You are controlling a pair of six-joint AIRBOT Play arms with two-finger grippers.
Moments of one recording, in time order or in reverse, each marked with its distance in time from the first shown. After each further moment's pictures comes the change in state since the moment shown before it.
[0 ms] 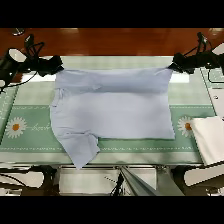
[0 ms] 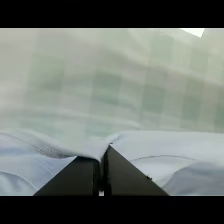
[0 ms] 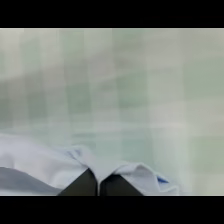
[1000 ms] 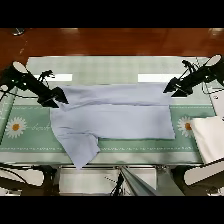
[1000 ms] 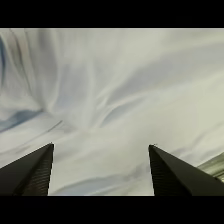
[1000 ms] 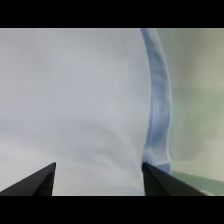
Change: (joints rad) left arm 0.100 -0.066 -0.087 0.066 -0.657 0.161; right arm -0.048 -0.044 -0.101 -0.137 0.380 -0.062
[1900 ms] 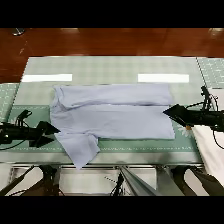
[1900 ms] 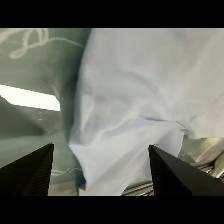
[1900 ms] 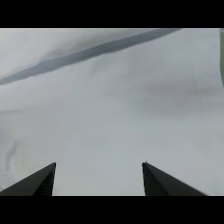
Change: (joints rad) left arm 0.447 0.565 -0.899 -0.199 0.198 0.163; right arm -0.113 0.876 -0.986 0.338 -0.351 -0.145
